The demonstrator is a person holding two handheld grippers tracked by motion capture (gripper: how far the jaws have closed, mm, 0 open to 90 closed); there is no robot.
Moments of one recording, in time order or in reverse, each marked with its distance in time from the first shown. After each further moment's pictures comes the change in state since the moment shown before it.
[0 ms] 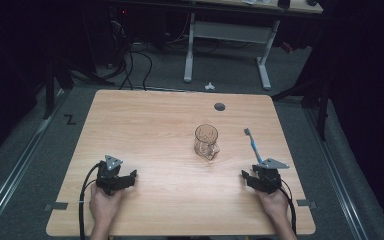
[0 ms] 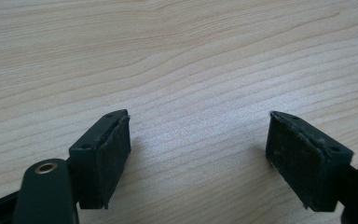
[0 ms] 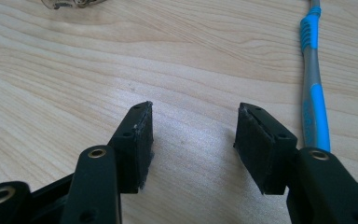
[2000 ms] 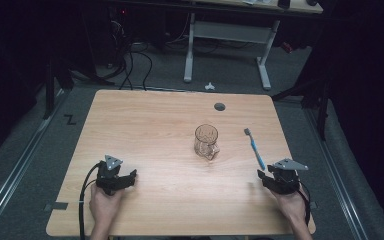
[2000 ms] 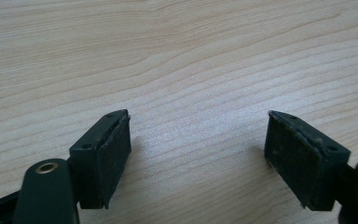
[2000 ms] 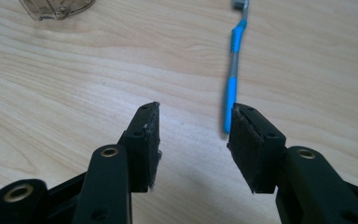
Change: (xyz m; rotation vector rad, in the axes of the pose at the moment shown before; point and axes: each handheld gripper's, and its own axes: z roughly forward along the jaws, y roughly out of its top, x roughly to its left) left arm 0.000 0.000 0.000 -0.001 0.001 -0.004; right arm -0.016 0.007 -0.050 0.007 -0.095 -0.008
